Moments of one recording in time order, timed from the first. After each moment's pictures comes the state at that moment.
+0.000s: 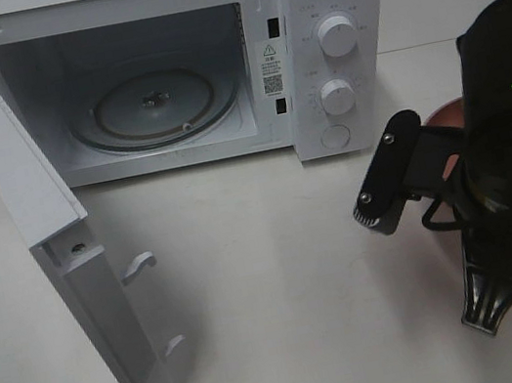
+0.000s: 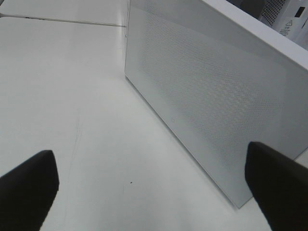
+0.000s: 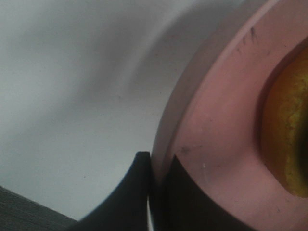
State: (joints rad) left arm 0.08 -0.01 -0.50 -0.22 1.04 0.11; right arm 0.85 1.49 -0.74 -0.59 0.95 0.34
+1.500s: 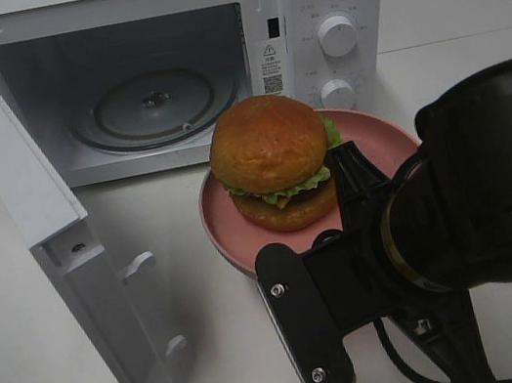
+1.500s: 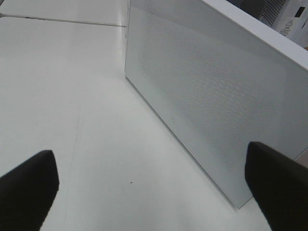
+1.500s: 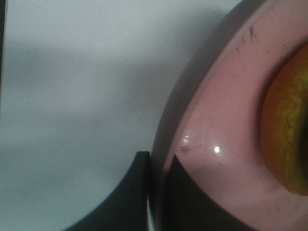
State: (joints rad) left arm 0.08 -0.01 -0.50 -0.22 1.04 0.11; right arm 1.08 1.49 -0.74 -0.68 0.65 -0.25
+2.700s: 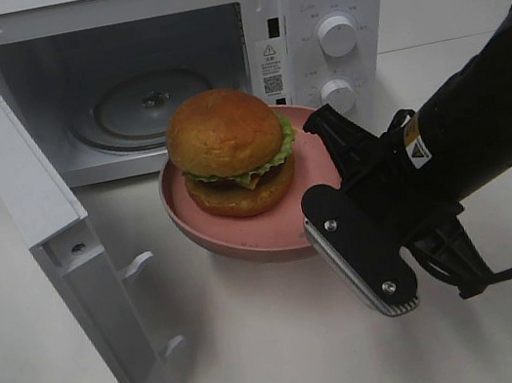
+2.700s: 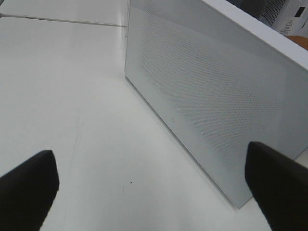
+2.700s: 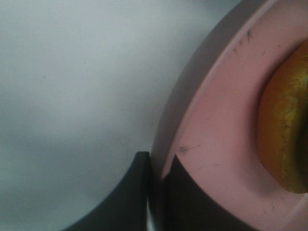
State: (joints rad) left arm 0.08 -0.01 -0.50 -0.22 1.04 0.11; right arm 0.68 1.49 -0.74 -0.07 0.30 -1.41
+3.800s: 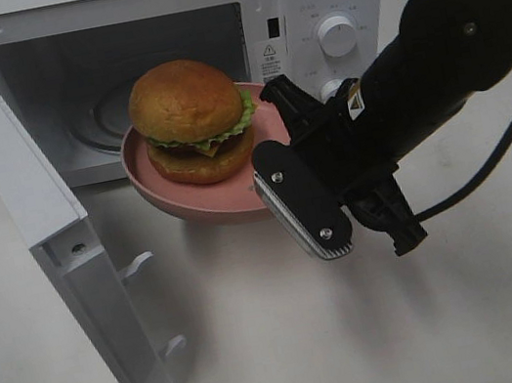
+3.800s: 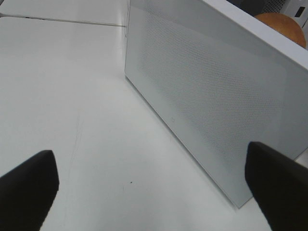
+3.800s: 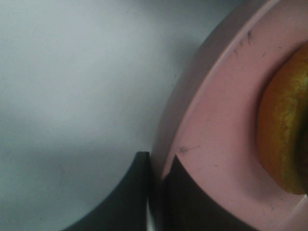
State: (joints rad) left arm 0.08 -0.01 -0.50 -0.22 1.04 0.11; right arm 0.65 1.63 -0.91 0.10 0.29 -1.60
